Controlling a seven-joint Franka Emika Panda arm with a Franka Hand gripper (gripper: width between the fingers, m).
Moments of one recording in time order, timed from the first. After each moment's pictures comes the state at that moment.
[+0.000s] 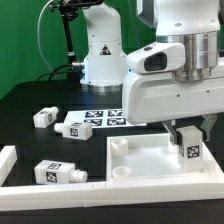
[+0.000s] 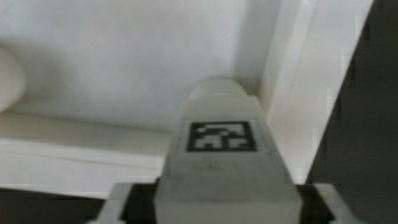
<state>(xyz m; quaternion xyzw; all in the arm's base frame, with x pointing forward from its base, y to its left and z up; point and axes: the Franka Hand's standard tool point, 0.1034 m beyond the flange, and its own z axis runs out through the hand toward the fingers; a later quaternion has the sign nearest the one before) 0.640 0.108 0.076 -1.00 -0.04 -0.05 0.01</state>
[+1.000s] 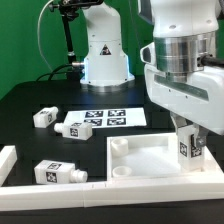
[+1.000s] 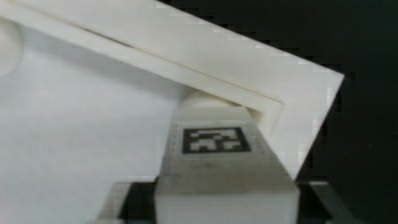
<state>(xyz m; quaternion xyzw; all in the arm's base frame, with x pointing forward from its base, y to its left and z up) 0.639 0.110 0.077 -0.81 0.59 0.00 0.04</state>
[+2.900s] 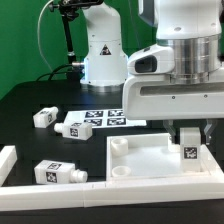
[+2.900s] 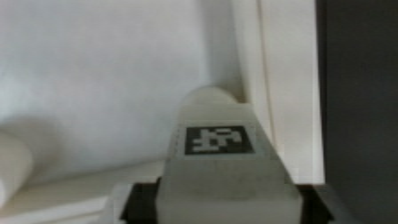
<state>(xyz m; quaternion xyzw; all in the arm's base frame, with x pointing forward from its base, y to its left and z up) 0.639 0.110 0.073 -0.99 0.13 -0.02 0.02</state>
